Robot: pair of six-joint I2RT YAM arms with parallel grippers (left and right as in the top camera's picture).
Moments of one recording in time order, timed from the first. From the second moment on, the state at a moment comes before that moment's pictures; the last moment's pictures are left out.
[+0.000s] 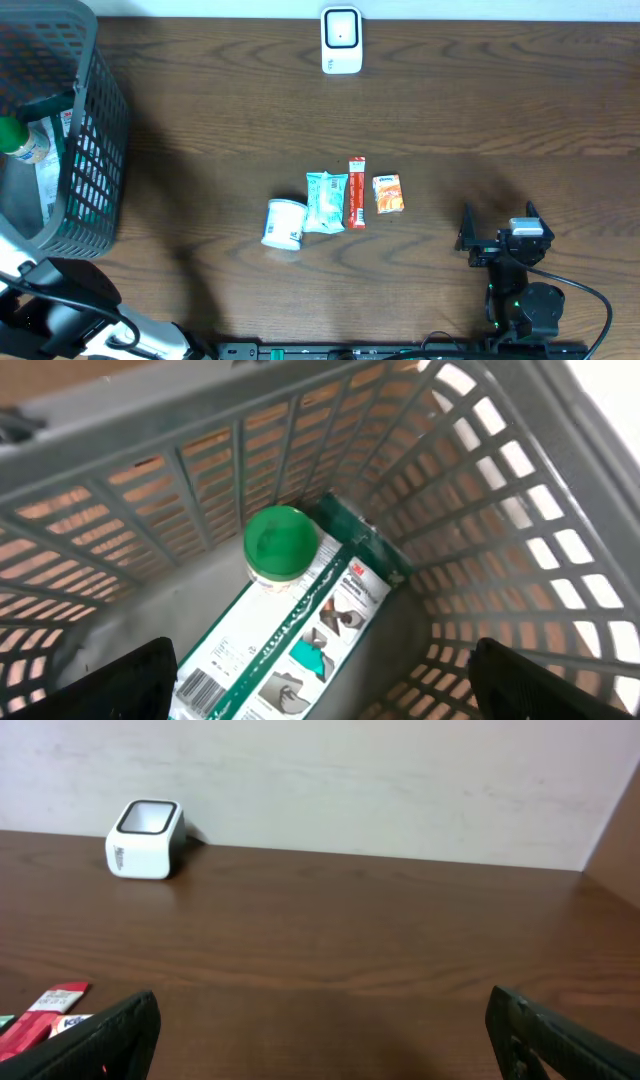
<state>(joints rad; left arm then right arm) 0.73 1.82 2.01 -1.02 0.05 -0.40 -0.03 0.01 0.01 -0.07 -0.02 -0.06</state>
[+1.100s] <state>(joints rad) 0.70 2.05 1.85 -0.79 -0.09 -0.49 -0.03 0.01 0.01 -0.07 -0.02 -0.06</state>
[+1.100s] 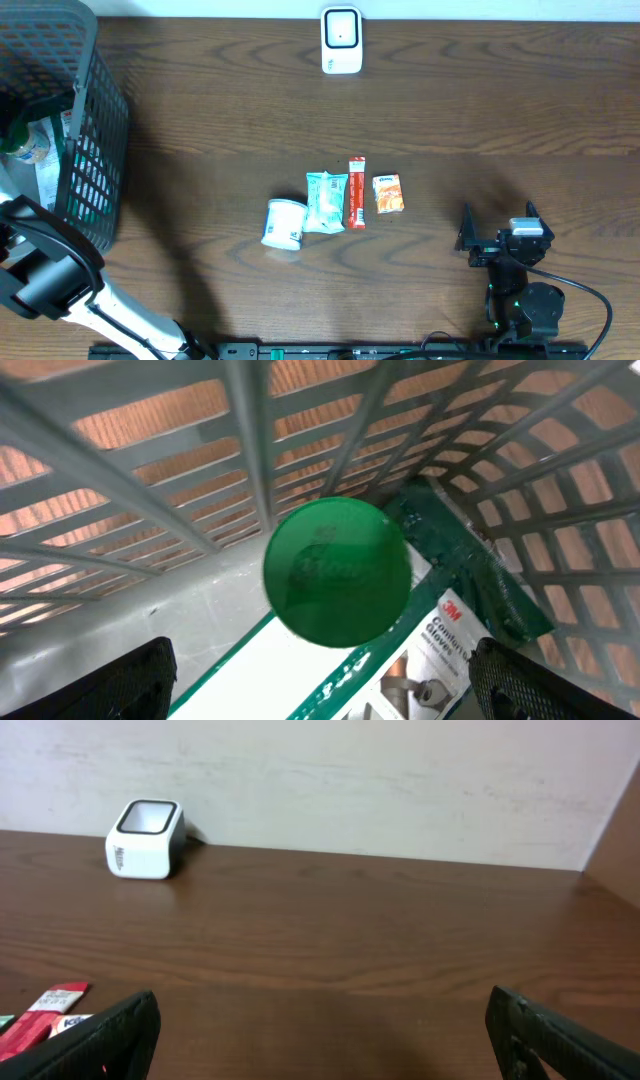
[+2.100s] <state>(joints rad) 0.65 2.09 1.71 -0.54 -0.22 -0.59 -0.03 0.01 0.01 -0.07 -0.02 -0.06</state>
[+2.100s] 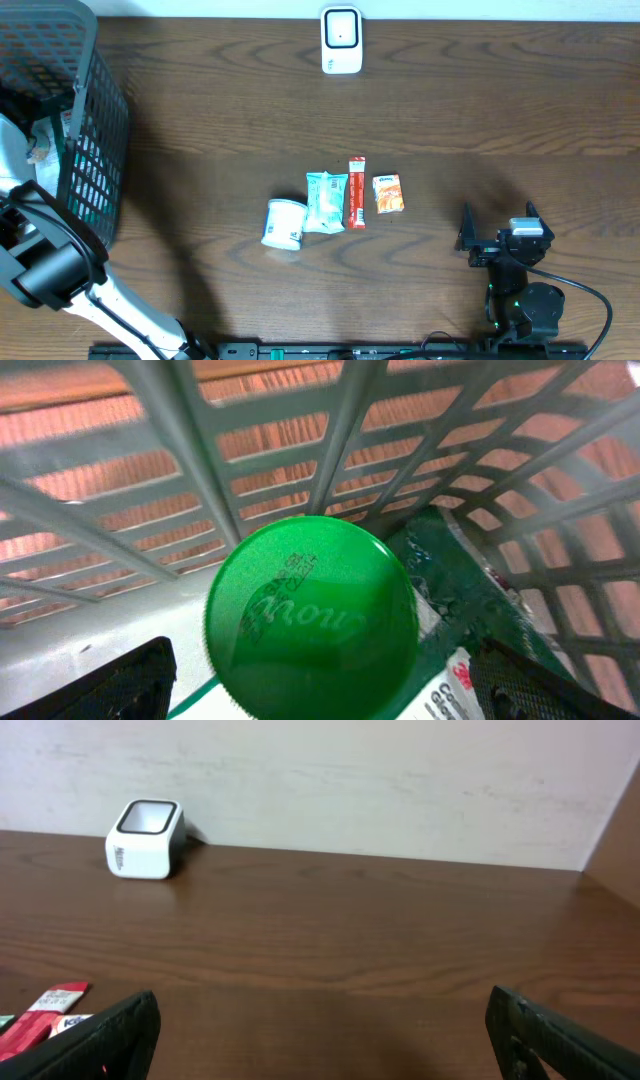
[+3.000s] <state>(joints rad) 0.65 2.13 1.70 -0.52 -0.22 -0.60 -0.03 0.01 0.01 -0.07 -0.02 -0.06</state>
